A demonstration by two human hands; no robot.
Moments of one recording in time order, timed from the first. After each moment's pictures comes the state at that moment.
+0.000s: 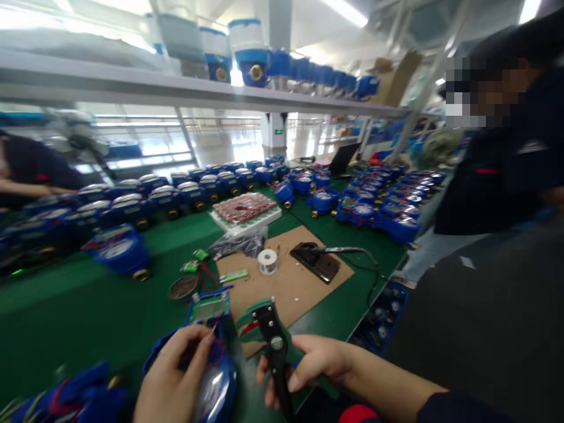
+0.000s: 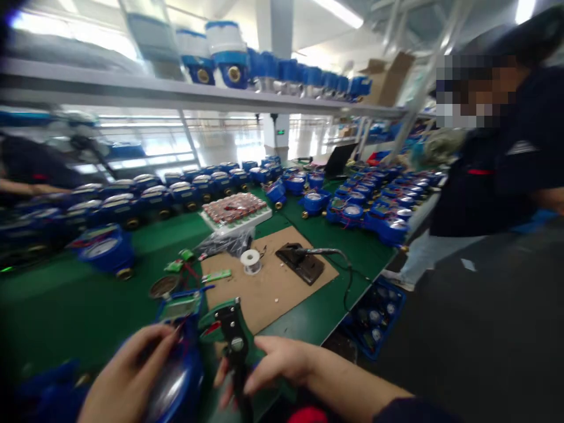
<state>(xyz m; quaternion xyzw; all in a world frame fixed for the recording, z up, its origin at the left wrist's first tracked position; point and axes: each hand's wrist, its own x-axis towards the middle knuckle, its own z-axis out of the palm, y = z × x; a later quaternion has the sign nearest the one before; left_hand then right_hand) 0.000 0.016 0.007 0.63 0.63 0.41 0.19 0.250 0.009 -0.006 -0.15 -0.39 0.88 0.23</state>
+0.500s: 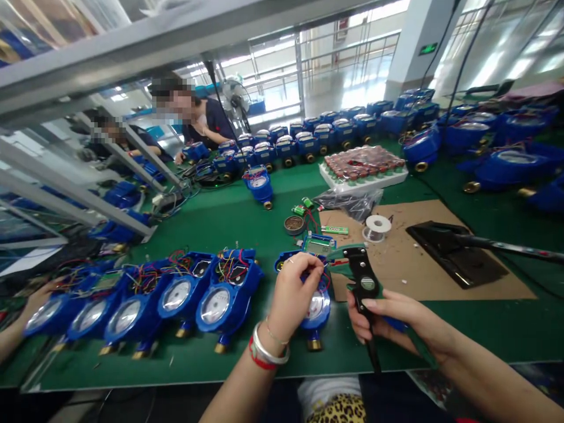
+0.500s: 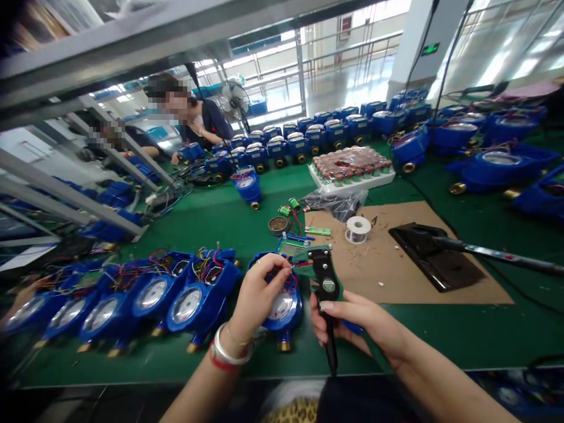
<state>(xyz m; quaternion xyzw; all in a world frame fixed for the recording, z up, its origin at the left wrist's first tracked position) 0.015 0.003 0.038 0.62 0.62 0.42 0.25 0.219 0.029 0.018 -0.21 -0.33 0.90 0.19</state>
